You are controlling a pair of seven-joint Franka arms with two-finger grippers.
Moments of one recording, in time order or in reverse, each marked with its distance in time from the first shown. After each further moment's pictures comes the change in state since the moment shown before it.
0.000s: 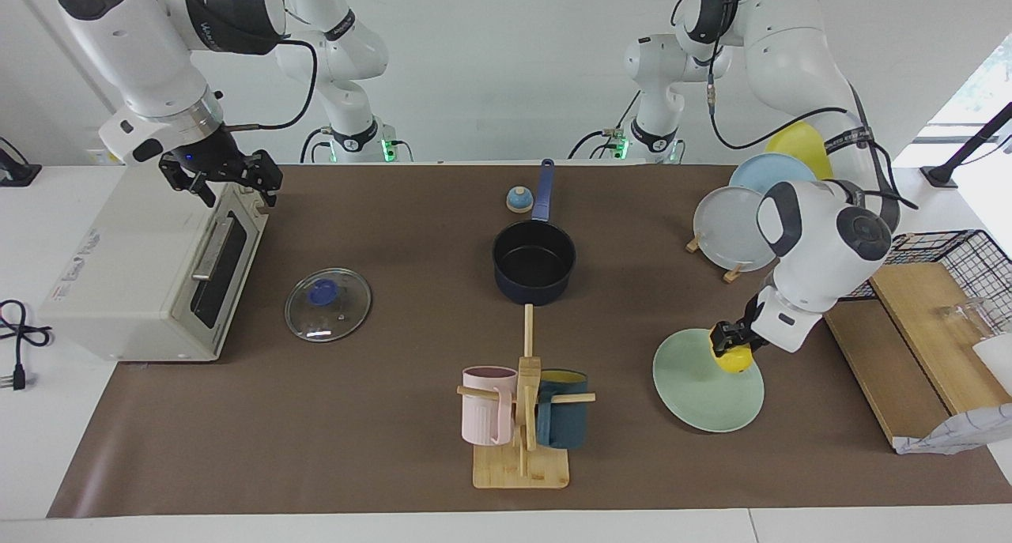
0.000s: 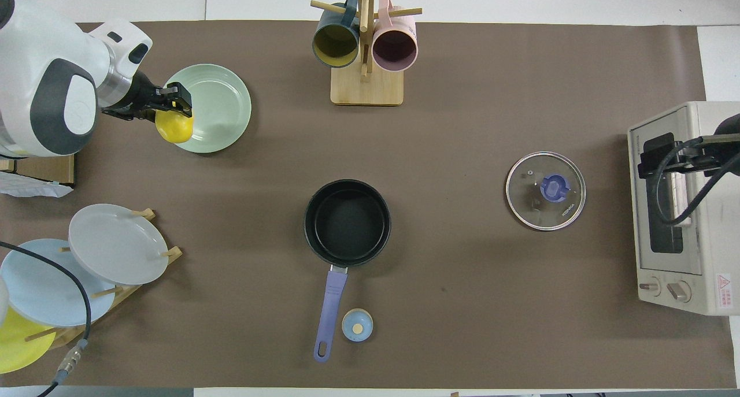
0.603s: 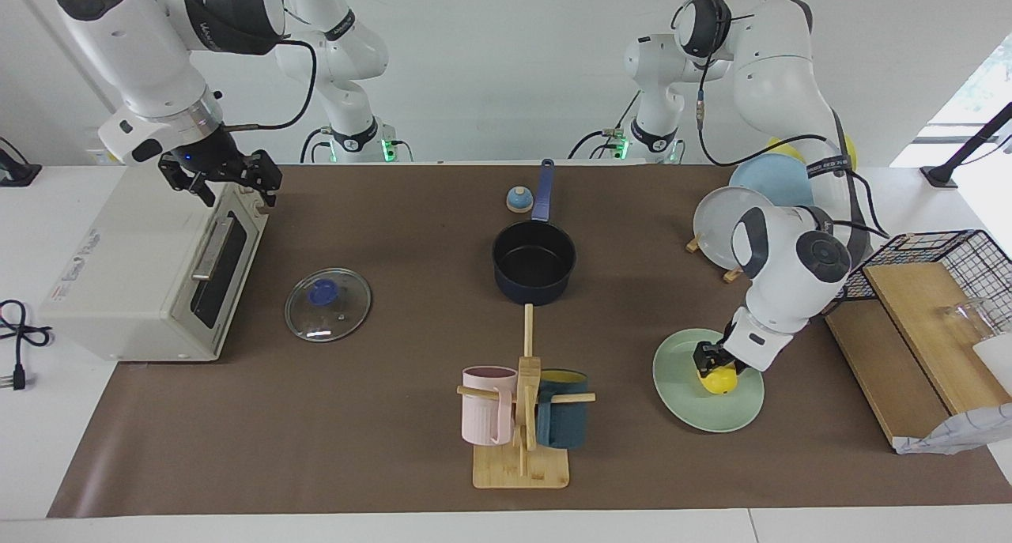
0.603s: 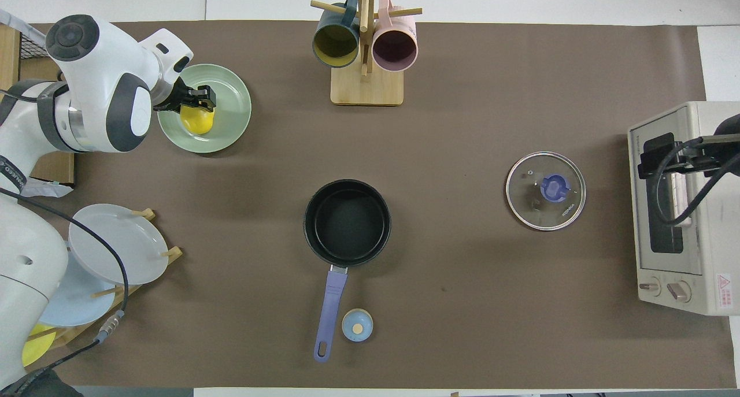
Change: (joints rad) left arm -0.027 0.036 -0.008 -0.038 0.056 0.124 0.000; right arm -0.001 0.000 -0.001 0.000 0.000 -0.001 0.000
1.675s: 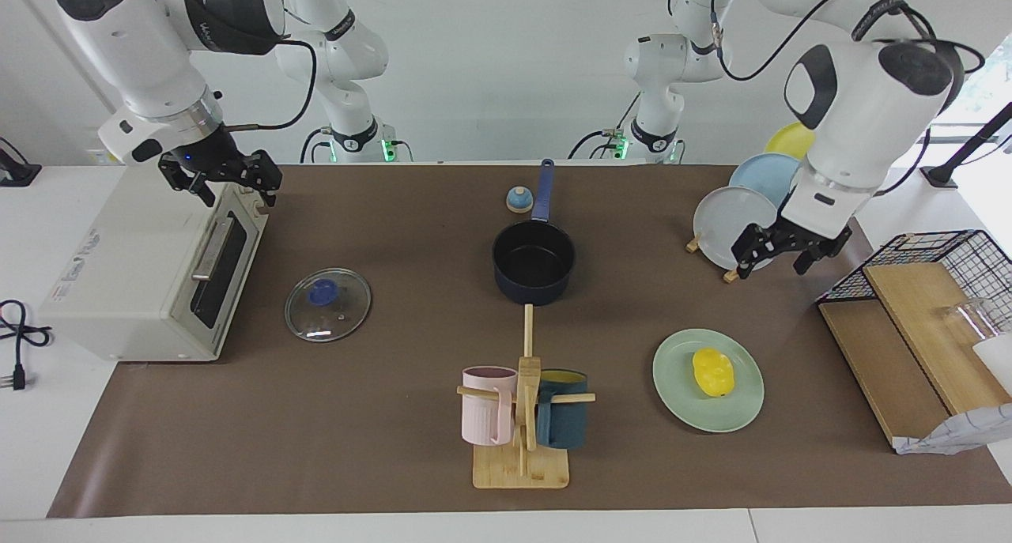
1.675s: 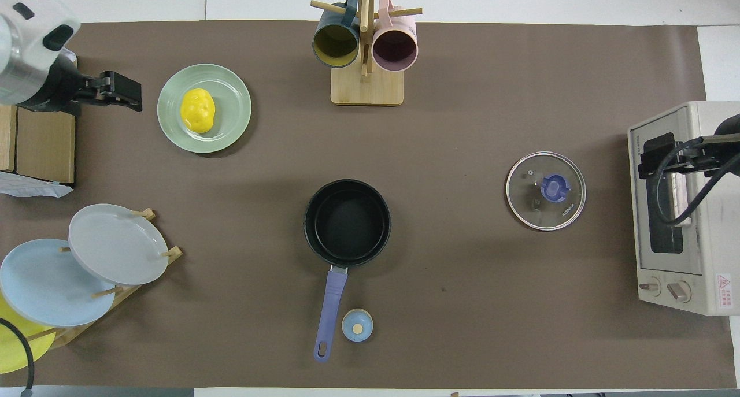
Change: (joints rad) left arm 0.010 -0.419 0.015 0.044 0.001 -0.476 0.001; right arm 0.000 0.000 0.000 0.000 0.000 0.000 0.000
